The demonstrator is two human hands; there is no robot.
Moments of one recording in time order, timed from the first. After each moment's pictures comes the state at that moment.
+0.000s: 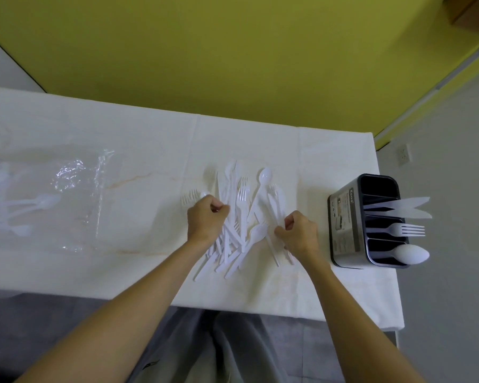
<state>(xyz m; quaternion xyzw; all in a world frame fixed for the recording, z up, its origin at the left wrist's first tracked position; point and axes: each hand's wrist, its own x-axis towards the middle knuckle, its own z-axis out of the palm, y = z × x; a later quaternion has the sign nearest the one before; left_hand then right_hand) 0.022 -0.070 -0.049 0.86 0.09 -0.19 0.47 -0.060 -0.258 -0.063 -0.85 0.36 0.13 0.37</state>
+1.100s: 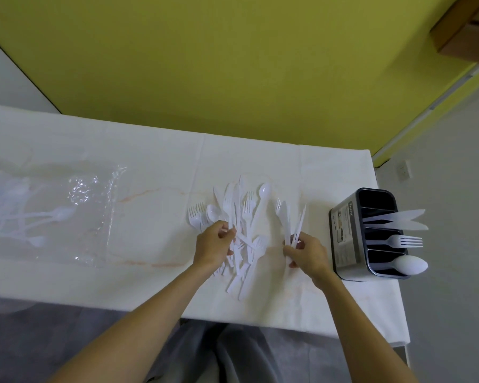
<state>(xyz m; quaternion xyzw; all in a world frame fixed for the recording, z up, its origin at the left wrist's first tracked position) -0.004 -0.062 -0.044 0.84 0.07 -0.27 0.47 -0.084 -0.266 -0.047 -0.78 0.37 0.15 0.48</state>
